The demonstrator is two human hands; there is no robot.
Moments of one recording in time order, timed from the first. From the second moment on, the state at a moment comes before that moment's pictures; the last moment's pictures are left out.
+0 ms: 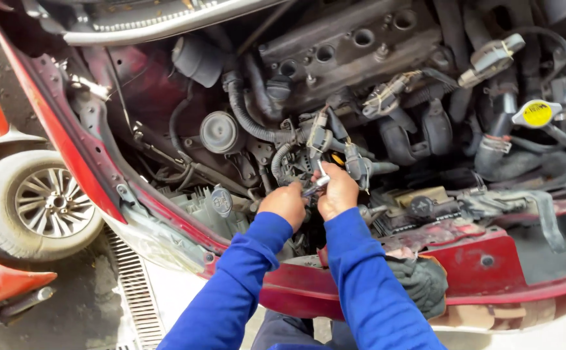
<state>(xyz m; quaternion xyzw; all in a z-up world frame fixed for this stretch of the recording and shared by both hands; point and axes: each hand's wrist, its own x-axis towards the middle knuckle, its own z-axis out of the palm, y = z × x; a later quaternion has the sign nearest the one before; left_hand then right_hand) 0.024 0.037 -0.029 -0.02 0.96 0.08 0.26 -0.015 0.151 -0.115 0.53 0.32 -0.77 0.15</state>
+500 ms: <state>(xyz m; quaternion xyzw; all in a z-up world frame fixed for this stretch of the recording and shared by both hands) 0.021 0.031 -0.038 0.04 0.99 0.11 0.10 -0.012 0.155 -0.110 0.51 0.38 -0.76 0.14</state>
